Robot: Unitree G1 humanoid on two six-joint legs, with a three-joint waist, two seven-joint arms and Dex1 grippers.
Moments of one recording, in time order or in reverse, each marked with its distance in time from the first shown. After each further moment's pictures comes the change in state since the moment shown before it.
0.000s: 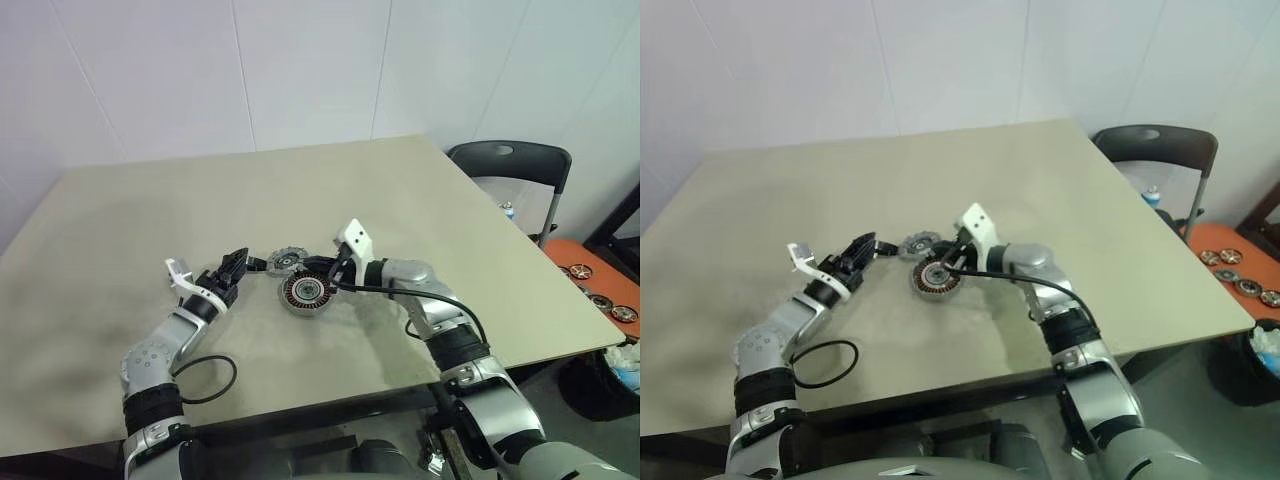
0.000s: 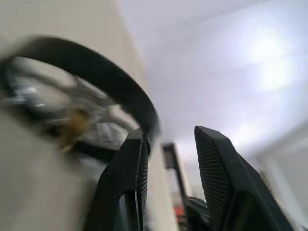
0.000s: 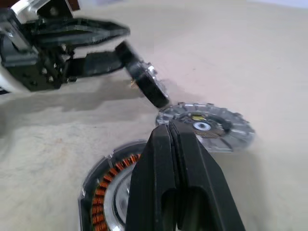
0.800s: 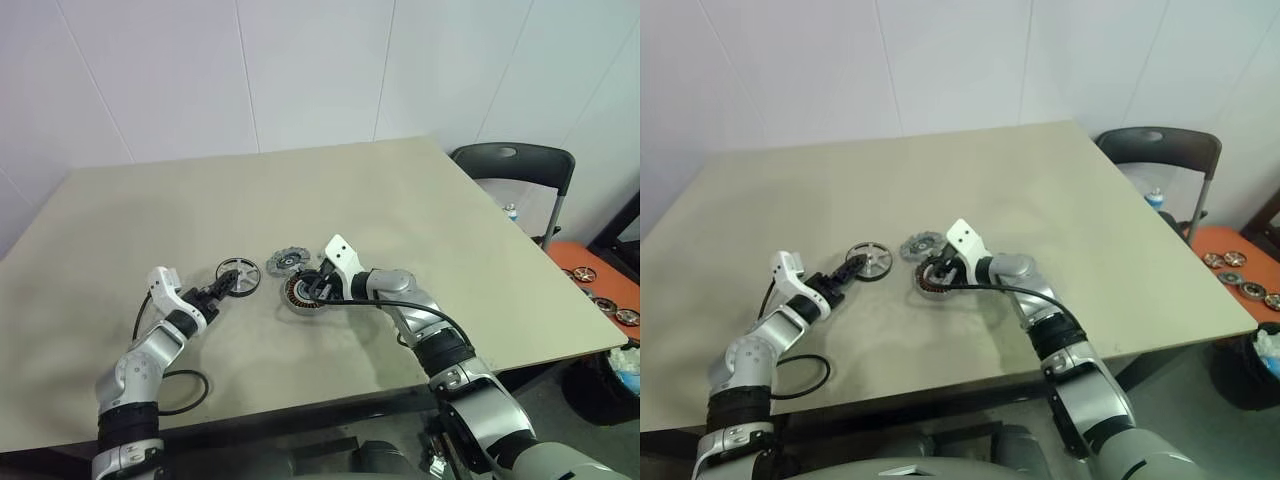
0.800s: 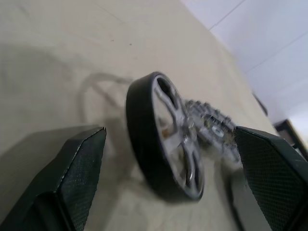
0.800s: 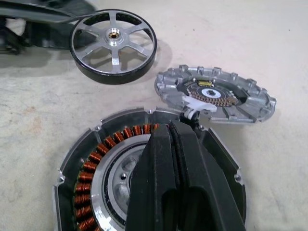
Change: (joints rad) left arm 0.099 0.154 -0.139 0.001 0.372 -0.234 -0.057; right arm 0.001 0.095 0.097 0.085 -0.140 -0.033 -0.150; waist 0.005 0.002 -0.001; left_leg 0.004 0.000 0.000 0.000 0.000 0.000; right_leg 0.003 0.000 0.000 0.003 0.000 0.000
